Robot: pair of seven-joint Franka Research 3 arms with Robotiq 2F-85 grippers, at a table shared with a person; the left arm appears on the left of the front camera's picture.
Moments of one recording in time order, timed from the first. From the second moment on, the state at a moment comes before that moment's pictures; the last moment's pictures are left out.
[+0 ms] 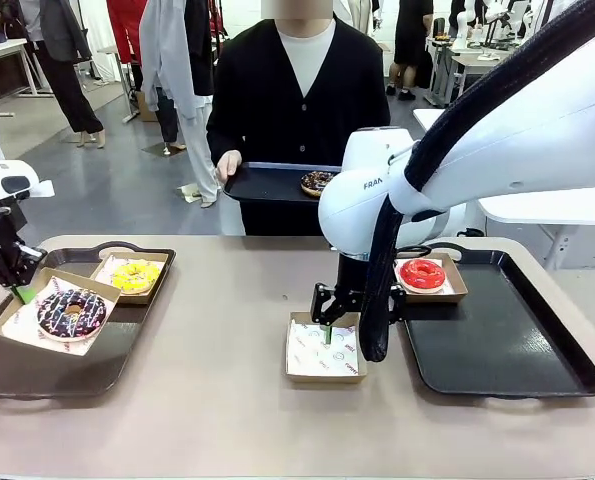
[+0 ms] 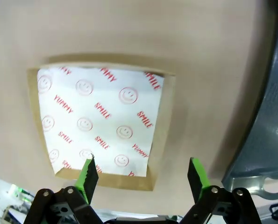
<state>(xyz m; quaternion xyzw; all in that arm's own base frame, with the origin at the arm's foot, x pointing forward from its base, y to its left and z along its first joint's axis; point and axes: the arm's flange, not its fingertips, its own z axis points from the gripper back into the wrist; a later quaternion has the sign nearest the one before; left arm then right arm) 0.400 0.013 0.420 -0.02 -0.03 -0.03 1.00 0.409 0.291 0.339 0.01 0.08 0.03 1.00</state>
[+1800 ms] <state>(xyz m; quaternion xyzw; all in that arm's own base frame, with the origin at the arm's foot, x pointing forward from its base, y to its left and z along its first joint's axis) 0.410 0.010 0.363 -0.03 0.00 -0.01 1.00 0.406 0.279 0.324 0.02 0.03 -0.02 1.00</state>
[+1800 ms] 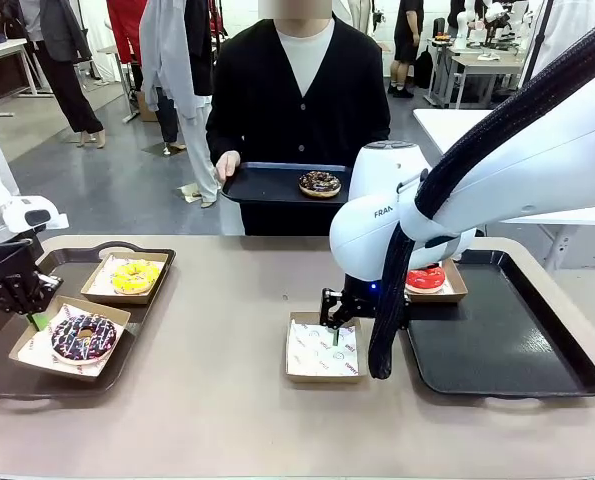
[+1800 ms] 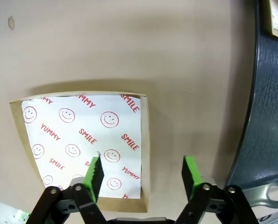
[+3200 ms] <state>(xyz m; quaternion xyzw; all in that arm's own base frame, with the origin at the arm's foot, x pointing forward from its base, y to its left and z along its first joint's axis) 0.409 0.012 0.364 -0.03 0.00 -0.01 1.00 0.406 0.279 0.324 0.02 0.03 -0.02 1.00</state>
